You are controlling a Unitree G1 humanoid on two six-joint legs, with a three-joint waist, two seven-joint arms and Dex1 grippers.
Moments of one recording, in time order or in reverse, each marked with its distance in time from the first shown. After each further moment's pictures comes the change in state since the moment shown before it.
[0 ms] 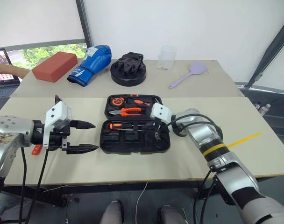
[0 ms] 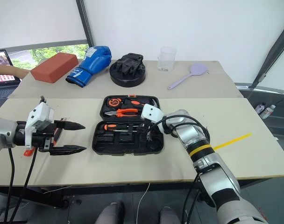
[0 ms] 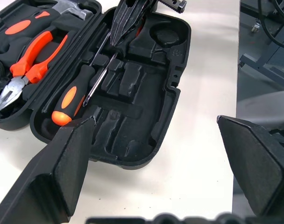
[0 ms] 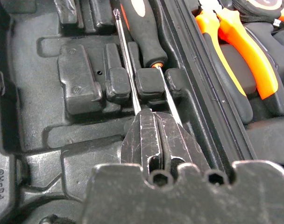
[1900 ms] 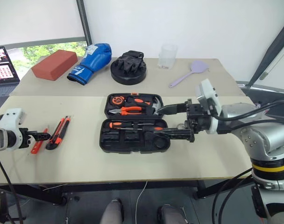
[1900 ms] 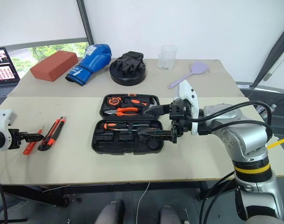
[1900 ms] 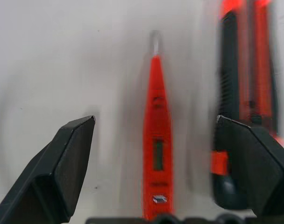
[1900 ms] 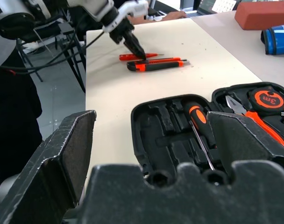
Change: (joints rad) left arm -0.332 -0.008 -0.070 0.811 0.250 0.445 0.595; right arm 0.192 -0.331 -0.348 -0.811 0.748 0.616 0.011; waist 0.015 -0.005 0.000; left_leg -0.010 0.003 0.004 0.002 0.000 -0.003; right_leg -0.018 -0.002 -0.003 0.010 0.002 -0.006
